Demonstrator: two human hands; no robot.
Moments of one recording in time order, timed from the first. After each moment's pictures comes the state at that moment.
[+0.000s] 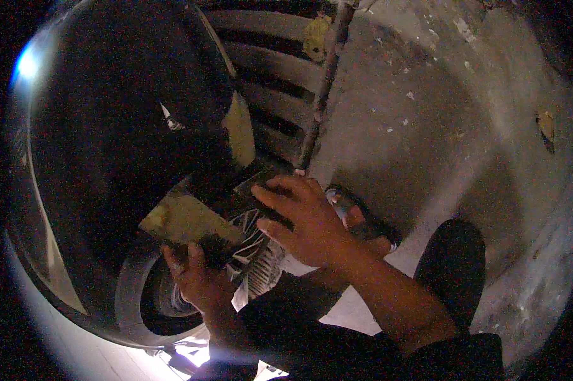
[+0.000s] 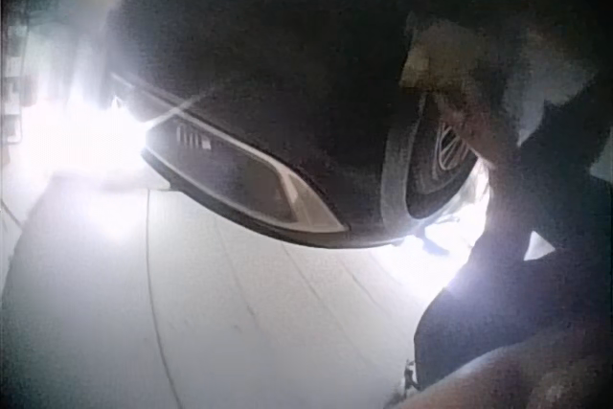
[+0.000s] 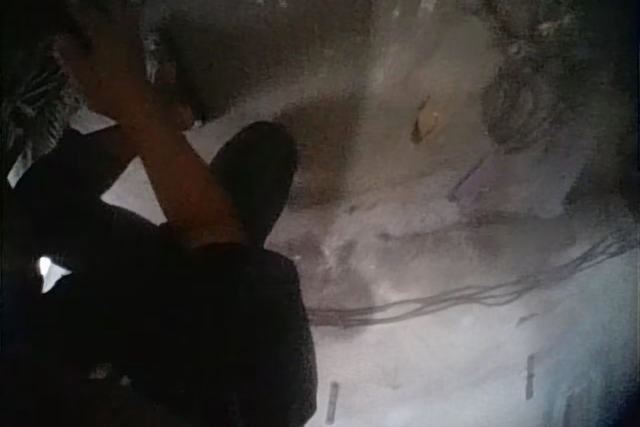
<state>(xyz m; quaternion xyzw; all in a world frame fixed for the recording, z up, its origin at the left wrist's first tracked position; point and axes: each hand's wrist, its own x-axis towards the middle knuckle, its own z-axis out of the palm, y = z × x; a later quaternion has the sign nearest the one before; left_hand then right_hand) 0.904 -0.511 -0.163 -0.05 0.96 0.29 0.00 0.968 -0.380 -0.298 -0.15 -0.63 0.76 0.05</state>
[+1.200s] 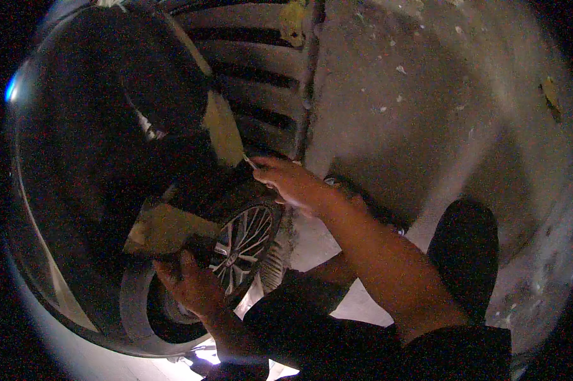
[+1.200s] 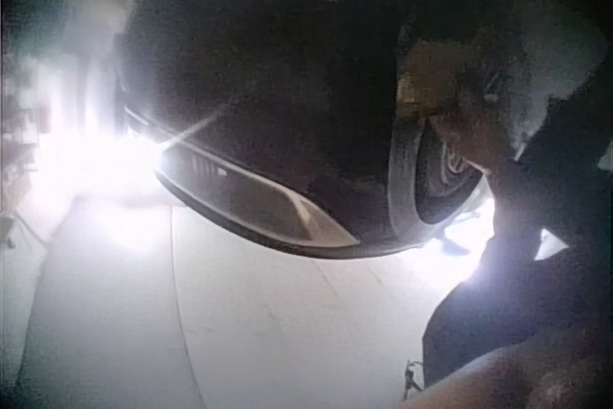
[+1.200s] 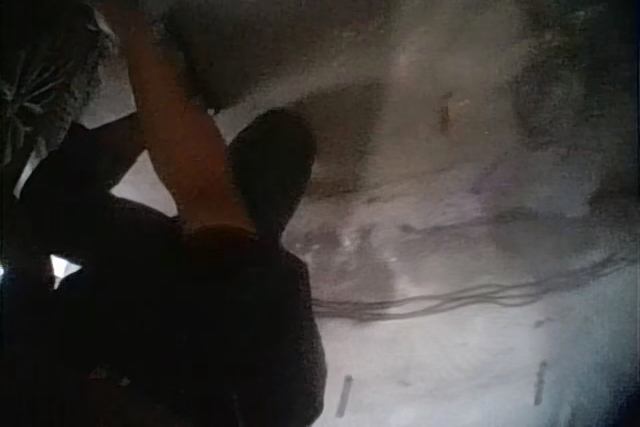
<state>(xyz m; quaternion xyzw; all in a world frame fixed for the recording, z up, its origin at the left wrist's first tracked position) 0.902 -0.532 -0.174 0.02 0.96 0.28 -0.07 0.917 -0.425 -0.379 -0.23 -0.09 0.95 -0.20</state>
